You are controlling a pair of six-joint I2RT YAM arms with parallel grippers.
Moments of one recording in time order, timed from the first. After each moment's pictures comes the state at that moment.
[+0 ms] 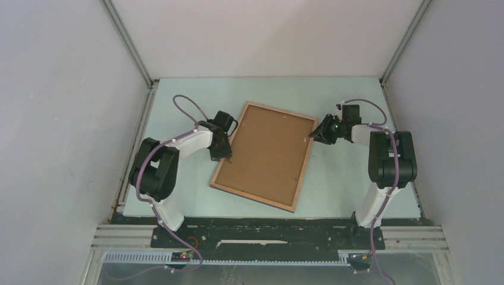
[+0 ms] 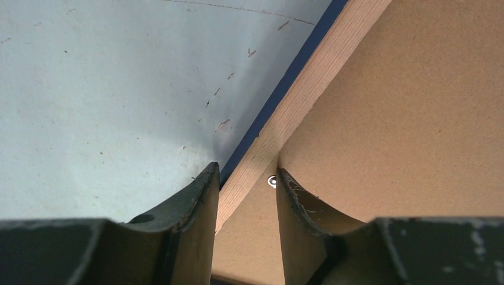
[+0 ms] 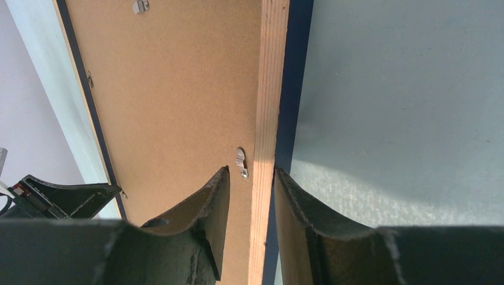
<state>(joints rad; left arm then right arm) -0.44 1.75 1.11 -0.63 -0.16 -0.65 0.00 1.86 1.02 -0.06 -0.53 0.59</state>
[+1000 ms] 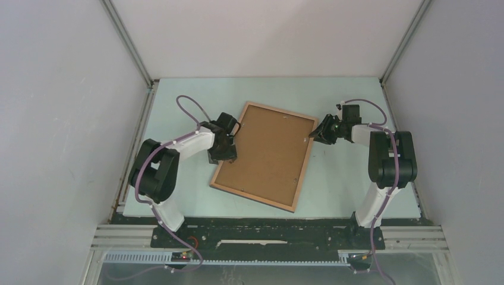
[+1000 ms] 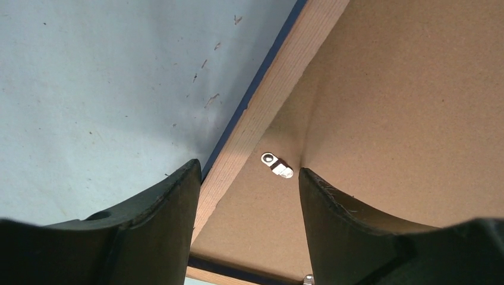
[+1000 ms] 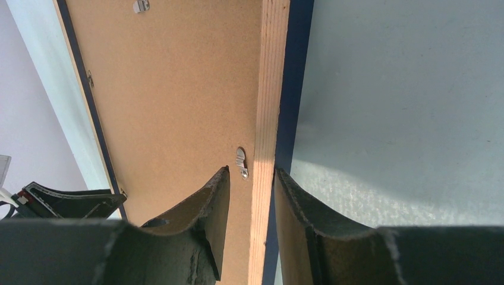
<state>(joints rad) -0.47 1.73 1.11 -0.67 -0.16 -0.65 0.00 1.86 1.02 -0.06 -0.53 0.59</state>
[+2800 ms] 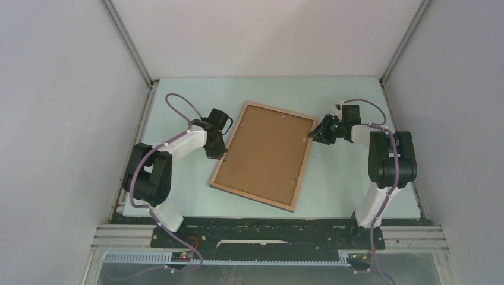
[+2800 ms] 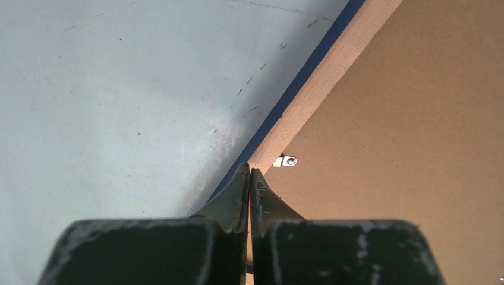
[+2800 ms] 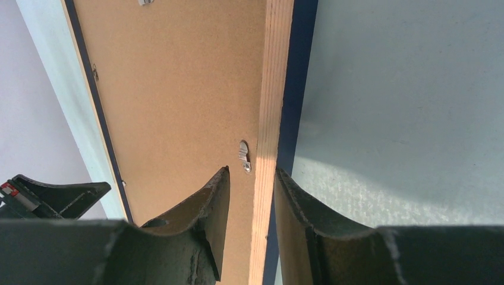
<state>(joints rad) -0.41 1.69 1.11 -0.69 -0.18 -0.64 0.00 1.86 1.02 -0.06 -0.55 0.59</state>
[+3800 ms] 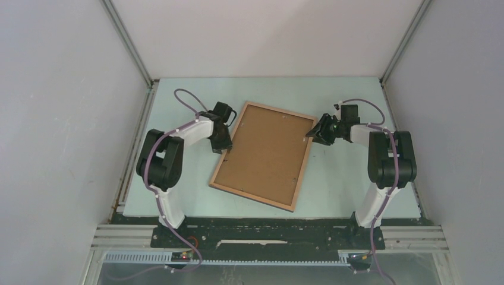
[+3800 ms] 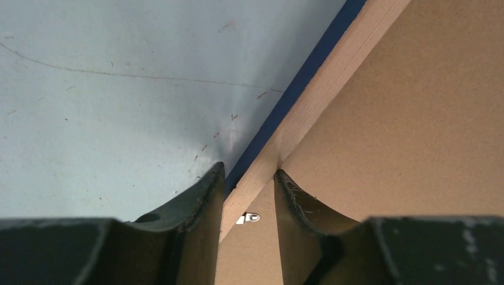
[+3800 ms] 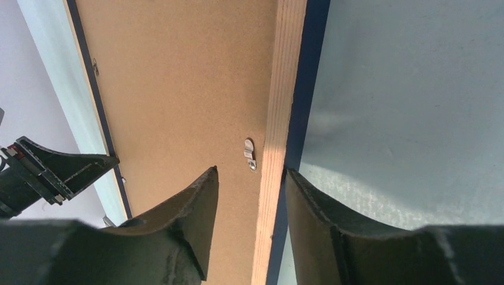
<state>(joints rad) -0.38 1.87 1.27 -0.67 -0.13 -0.59 0.01 1.85 1.02 -0.06 -0.55 0.59</state>
